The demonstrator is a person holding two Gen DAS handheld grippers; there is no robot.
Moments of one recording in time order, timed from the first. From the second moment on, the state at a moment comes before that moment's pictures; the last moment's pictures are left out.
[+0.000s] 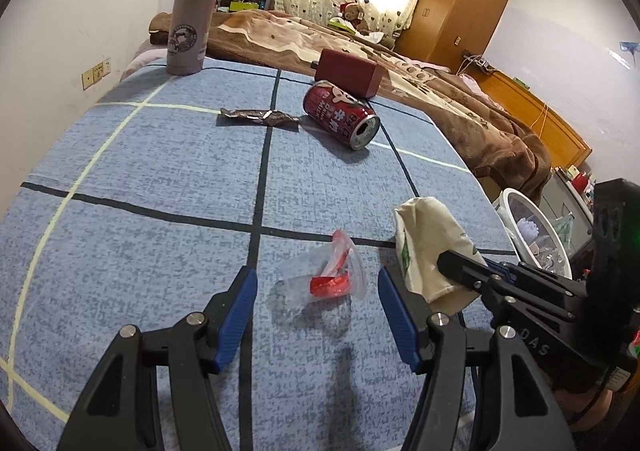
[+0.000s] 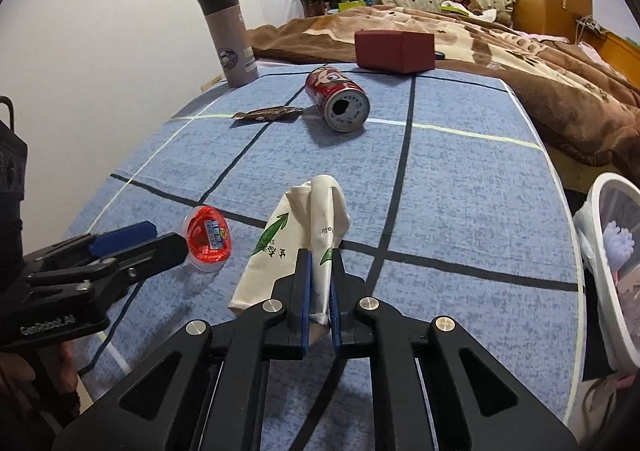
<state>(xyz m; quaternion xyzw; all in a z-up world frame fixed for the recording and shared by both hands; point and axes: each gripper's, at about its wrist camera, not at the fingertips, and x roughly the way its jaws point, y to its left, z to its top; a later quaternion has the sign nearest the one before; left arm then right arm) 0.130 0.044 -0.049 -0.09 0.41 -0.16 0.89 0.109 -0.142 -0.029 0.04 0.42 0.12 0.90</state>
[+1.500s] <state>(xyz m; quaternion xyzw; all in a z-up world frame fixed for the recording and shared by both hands) 0.136 0.016 -0.044 -0.06 0.41 -0.13 0.90 0.102 -0.181 -0.022 0.07 0.40 0.10 0.91</state>
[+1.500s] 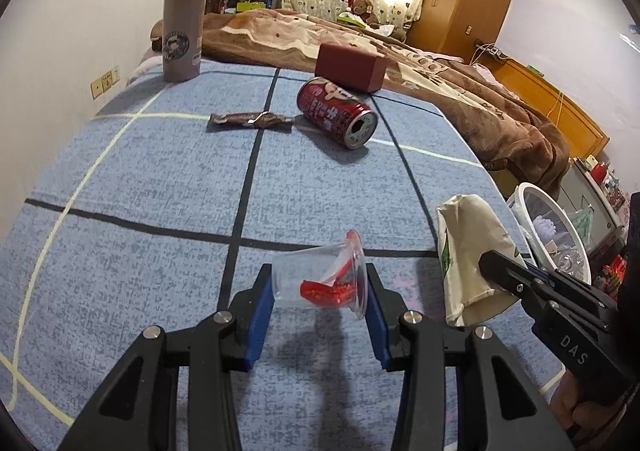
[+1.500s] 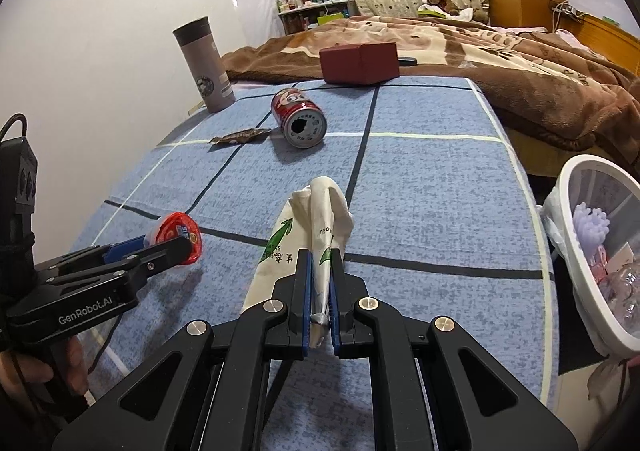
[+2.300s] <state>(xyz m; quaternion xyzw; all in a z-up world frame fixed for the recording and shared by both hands) 0.127 -0.059 -0.007 -0.02 0.38 -0.19 0.91 0.081 -0.249 0.001 0.12 0.35 0.04 0.93</state>
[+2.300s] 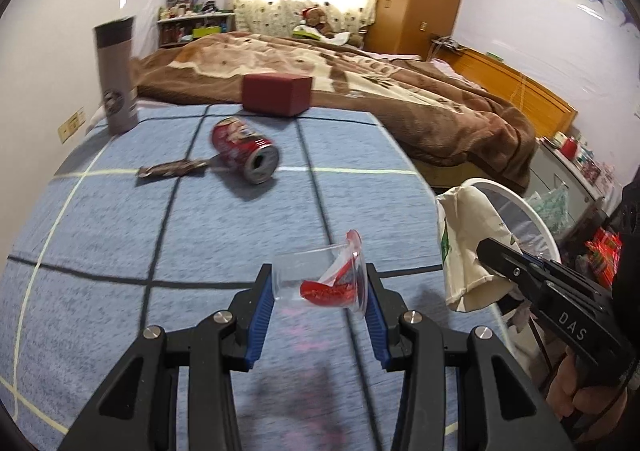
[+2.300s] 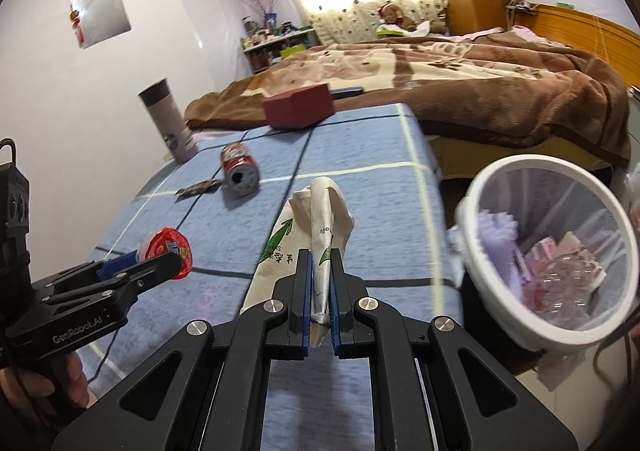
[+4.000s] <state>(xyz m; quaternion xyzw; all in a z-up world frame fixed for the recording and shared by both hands) 0.149 -0.310 -0.006 0.07 0.40 -0.36 0.84 0.066 -0.433 -0.007 0.13 0.37 -0.17 0.90</state>
